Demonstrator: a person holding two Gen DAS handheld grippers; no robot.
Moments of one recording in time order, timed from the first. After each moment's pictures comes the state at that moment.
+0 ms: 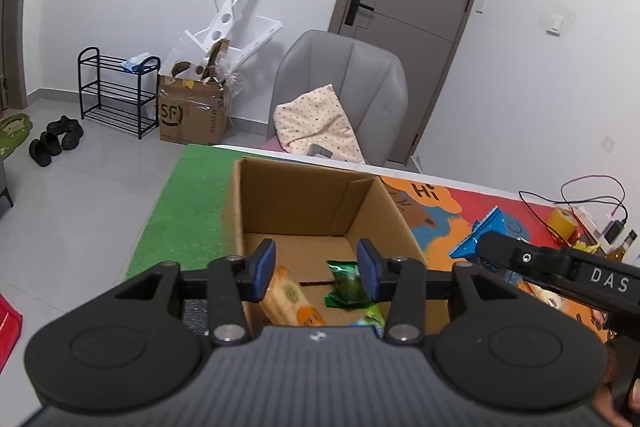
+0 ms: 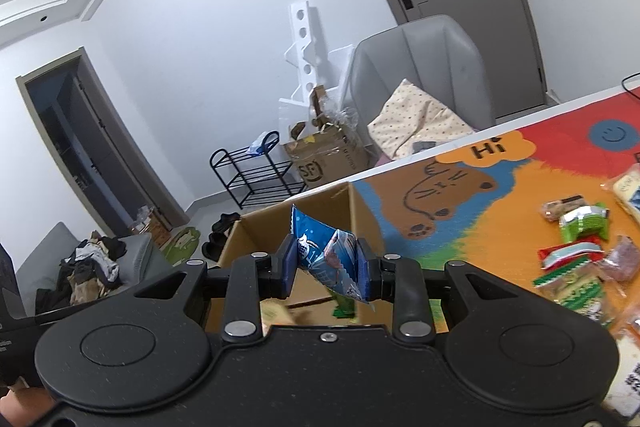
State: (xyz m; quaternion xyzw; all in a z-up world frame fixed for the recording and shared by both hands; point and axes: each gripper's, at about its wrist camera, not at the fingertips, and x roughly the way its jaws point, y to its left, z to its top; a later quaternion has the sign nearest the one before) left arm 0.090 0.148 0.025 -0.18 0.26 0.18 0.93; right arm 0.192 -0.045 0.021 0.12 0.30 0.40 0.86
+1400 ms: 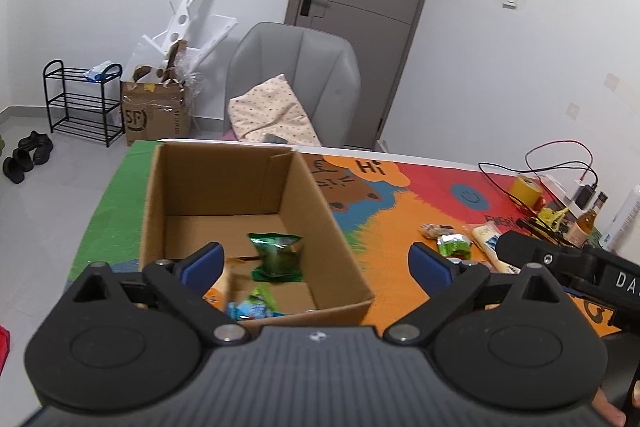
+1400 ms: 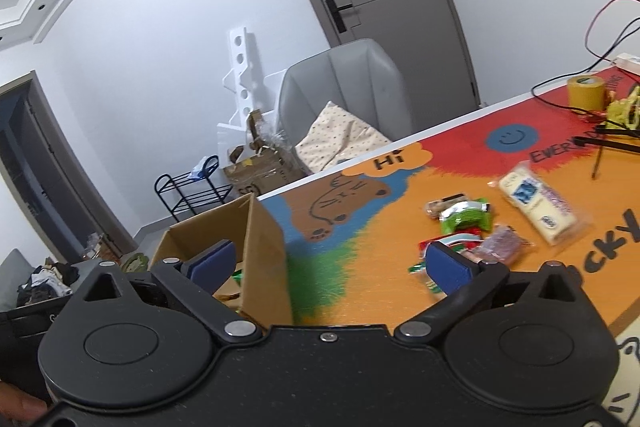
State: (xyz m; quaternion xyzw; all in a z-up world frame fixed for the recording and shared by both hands) left arm 0.104 0.079 0.025 -0.15 0.27 0.13 0.94; right arm 0.187 -0.141 0.009 0.12 0.29 0.29 0.90
